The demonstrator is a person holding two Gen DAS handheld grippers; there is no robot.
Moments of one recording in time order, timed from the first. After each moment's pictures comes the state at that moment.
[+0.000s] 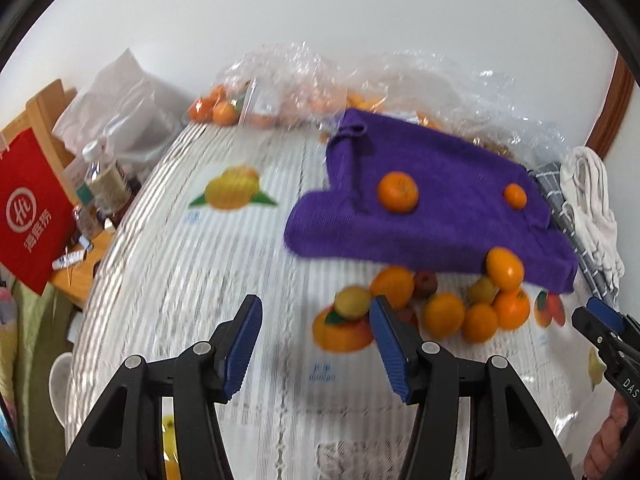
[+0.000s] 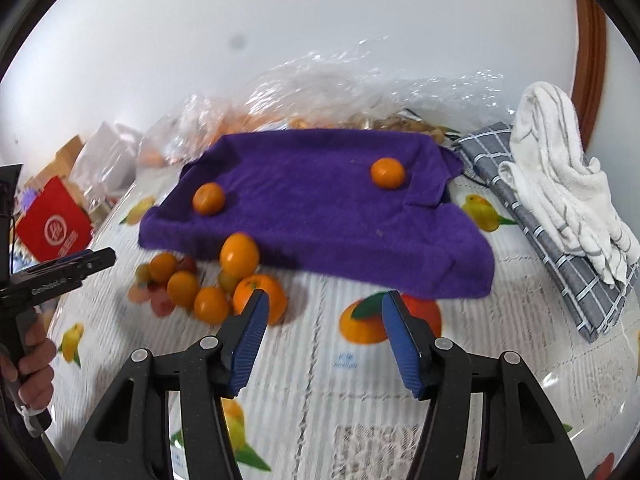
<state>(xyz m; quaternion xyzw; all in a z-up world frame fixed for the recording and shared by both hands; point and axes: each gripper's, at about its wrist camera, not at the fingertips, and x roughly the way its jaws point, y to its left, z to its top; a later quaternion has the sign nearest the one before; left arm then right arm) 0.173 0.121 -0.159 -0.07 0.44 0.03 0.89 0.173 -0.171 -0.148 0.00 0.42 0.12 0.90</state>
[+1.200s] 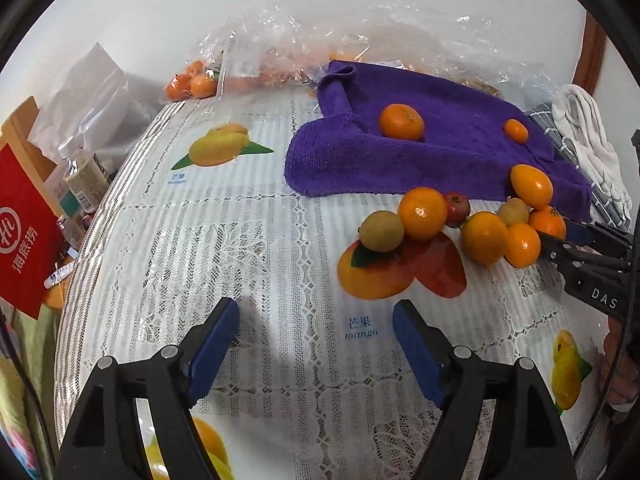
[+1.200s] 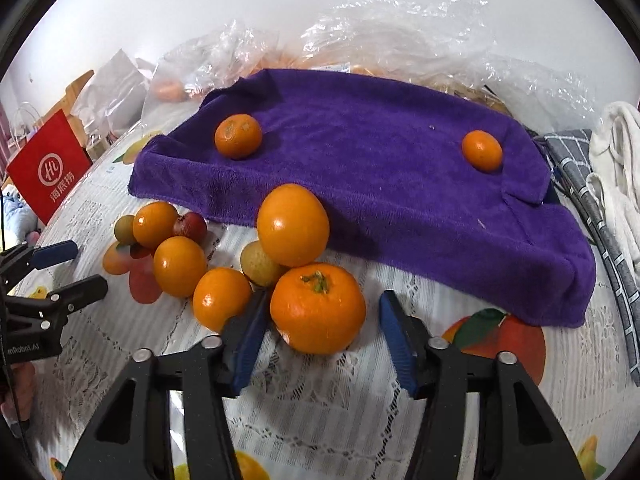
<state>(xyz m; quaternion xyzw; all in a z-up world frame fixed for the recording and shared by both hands) 0.166 0.126 -0.201 0.00 0.46 -0.01 0.89 0.216 -0.103 -0.207 -0.06 0.44 0.15 0.88</state>
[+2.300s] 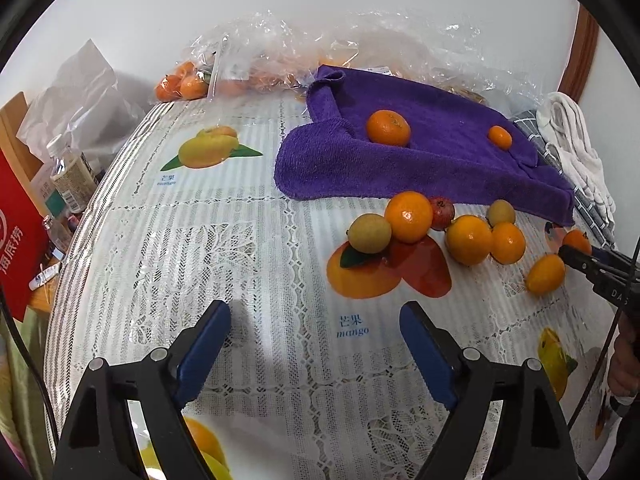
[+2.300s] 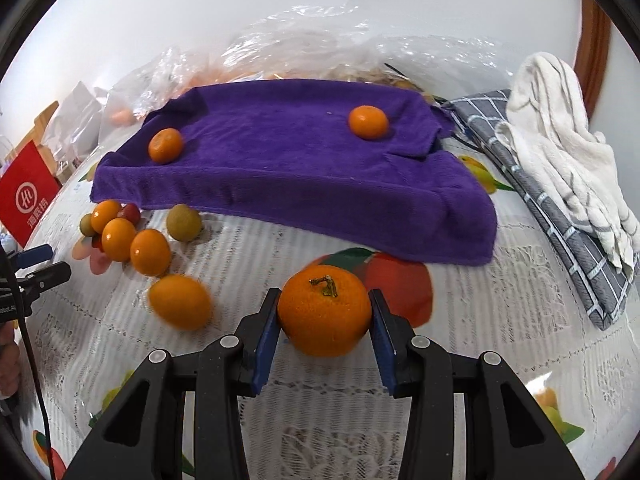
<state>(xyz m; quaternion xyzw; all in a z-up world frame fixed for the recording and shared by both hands) 0.164 0.133 -0.198 -0.03 0.45 -0.05 0.89 0.187 -0.185 -0.199 -0.03 0.44 0.07 0.89</state>
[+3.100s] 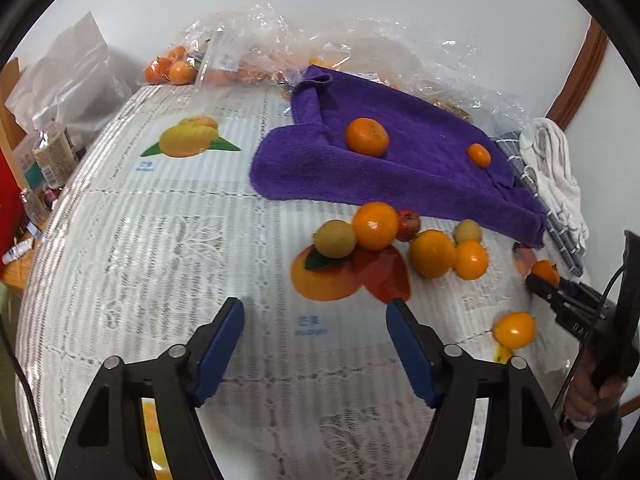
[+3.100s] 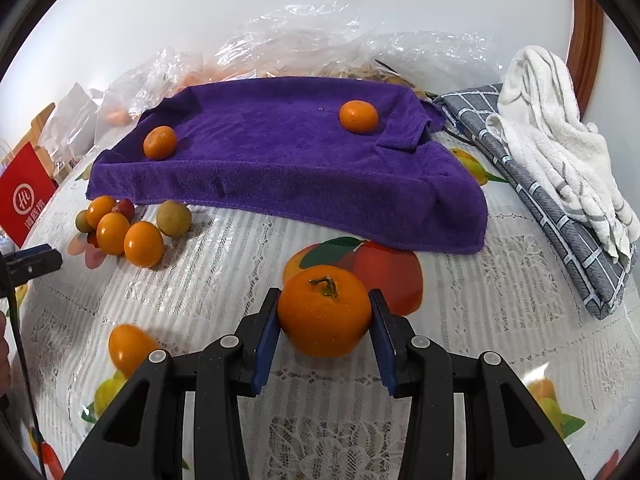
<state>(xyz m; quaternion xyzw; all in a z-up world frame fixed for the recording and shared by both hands) 0.163 0.129 -0.191 -0.10 0.46 -0.08 0.88 0.176 -0.191 -0.202 -0.03 0.44 0.07 0.90</state>
